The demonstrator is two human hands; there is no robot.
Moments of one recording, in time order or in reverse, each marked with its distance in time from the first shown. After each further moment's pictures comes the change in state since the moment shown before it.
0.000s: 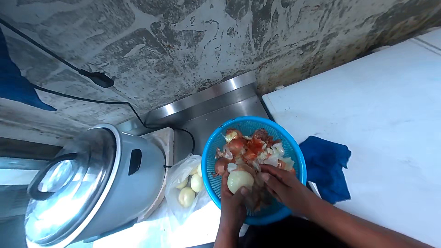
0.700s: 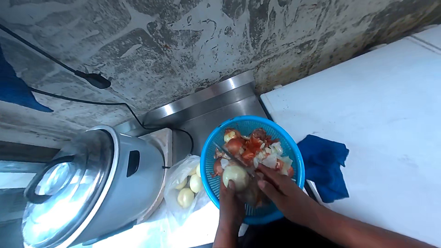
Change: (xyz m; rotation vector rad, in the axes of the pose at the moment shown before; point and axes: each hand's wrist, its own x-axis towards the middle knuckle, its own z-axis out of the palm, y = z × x) left_hand 0.002 -0.001 0.002 0.063 0.120 -0.072; right_hand -0.009 -0.002 0.011 -0.181 0.052 -0.118
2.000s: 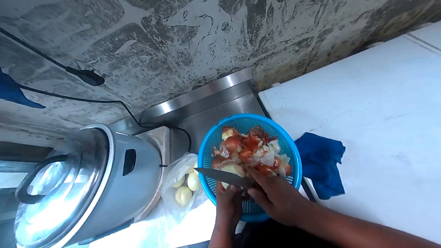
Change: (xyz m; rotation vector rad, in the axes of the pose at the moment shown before) left_hand -0.004 -0.003 -0.008 -0.220 -0.076 0.018; right_hand 0.001 -0.010 0.010 -0.473 -0.111 -0.073
